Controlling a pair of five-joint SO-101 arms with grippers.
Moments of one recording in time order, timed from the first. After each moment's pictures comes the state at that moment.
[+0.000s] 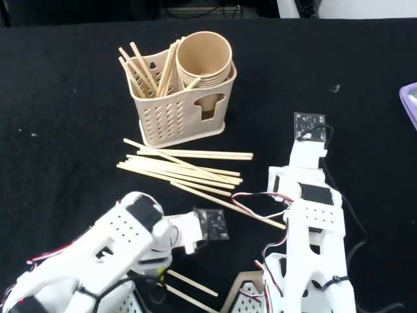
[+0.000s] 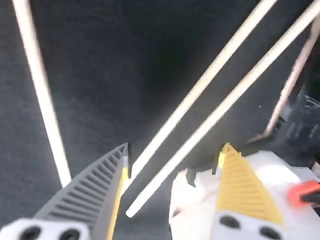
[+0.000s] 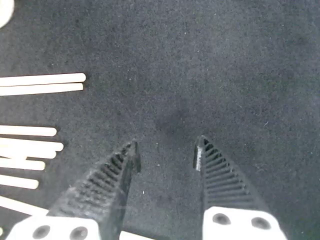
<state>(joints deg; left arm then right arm) 35.7 -42.3 62.5 77.8 -42.0 11.6 -43.2 69.0 43.7 4.6</state>
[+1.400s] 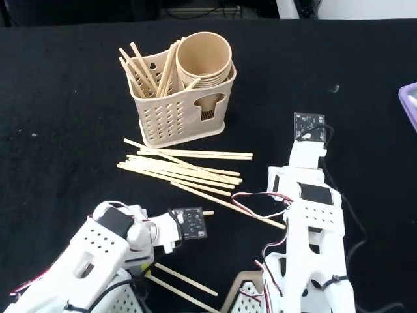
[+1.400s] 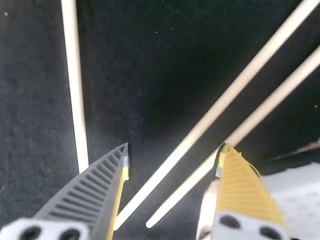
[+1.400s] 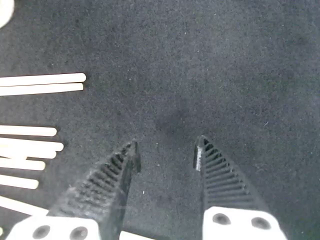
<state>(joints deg) 23.3 -56.2 75.8 71.6 -53.0 11.5 -43.2 69.0 43.7 4.6</state>
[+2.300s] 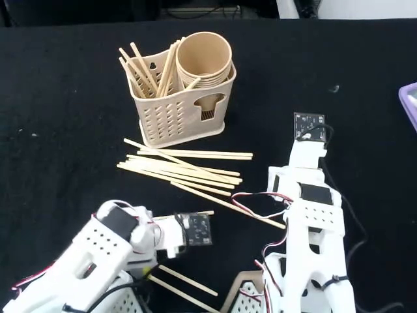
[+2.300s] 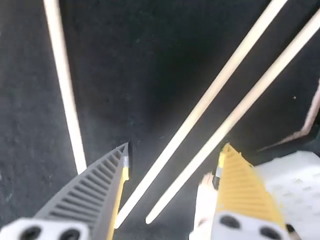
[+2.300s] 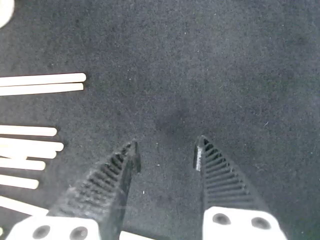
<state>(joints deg) 27.4 -56.1 72.7 75.5 -53.2 11.5 -43.2 69.0 43.7 4.6</state>
